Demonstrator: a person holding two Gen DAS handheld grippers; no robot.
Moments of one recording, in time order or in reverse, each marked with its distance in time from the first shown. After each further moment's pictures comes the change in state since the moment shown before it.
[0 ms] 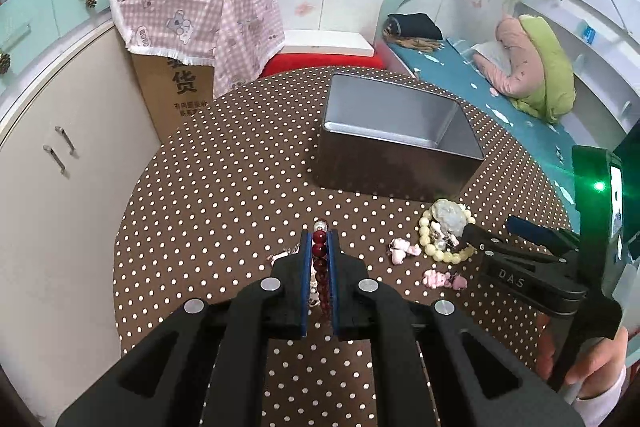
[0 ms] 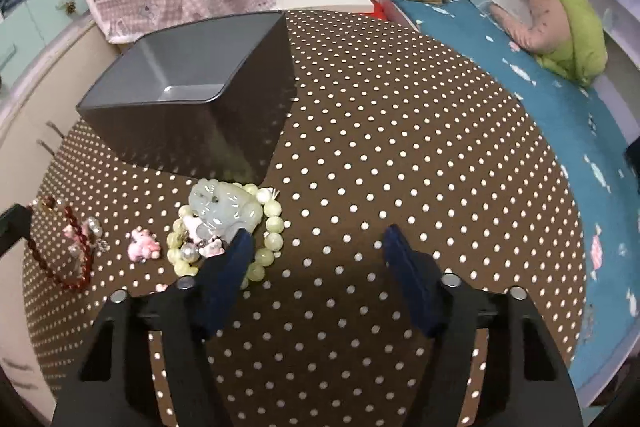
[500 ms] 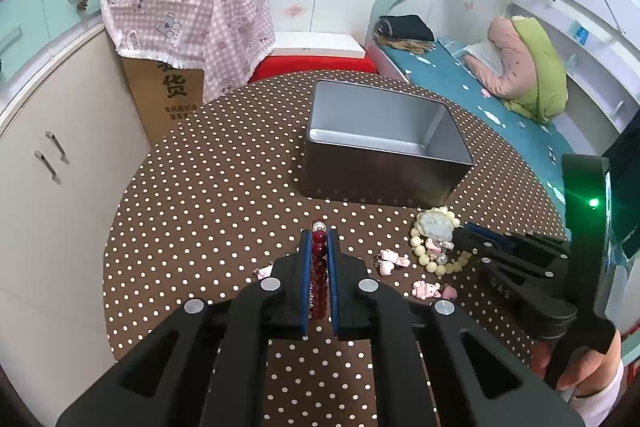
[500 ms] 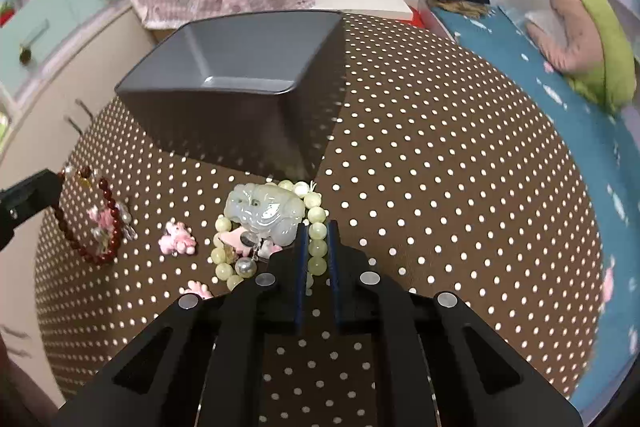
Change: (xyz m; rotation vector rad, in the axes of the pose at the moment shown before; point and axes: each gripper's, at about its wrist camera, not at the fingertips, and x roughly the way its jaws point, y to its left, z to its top) left arm 0.003 -0.005 0.007 0.009 -0.008 -0.022; right arm 0.005 0.016 0.010 -0.072 -0.010 0.111
